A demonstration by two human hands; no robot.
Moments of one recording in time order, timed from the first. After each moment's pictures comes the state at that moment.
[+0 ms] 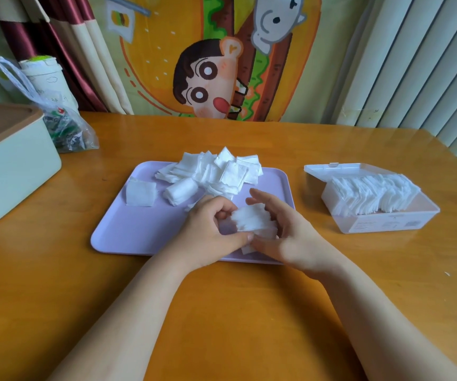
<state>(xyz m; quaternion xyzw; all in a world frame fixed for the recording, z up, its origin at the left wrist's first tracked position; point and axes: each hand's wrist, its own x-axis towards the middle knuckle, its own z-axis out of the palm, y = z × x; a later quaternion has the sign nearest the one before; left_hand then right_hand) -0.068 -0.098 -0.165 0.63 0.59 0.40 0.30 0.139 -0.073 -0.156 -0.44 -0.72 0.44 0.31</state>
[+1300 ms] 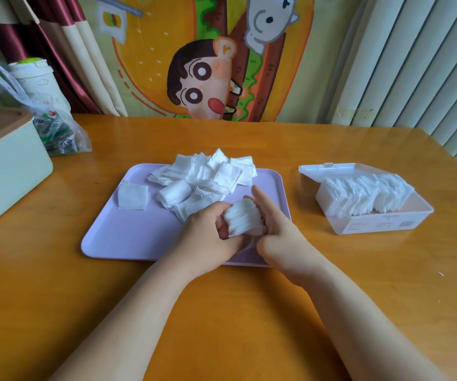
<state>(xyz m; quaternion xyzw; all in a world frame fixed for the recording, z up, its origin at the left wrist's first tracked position) -0.055 -0.096 -0.170 0.61 0.57 0.40 0.37 0.127 -0.077 -0.155 -0.46 -0.64 0.53 0.31</state>
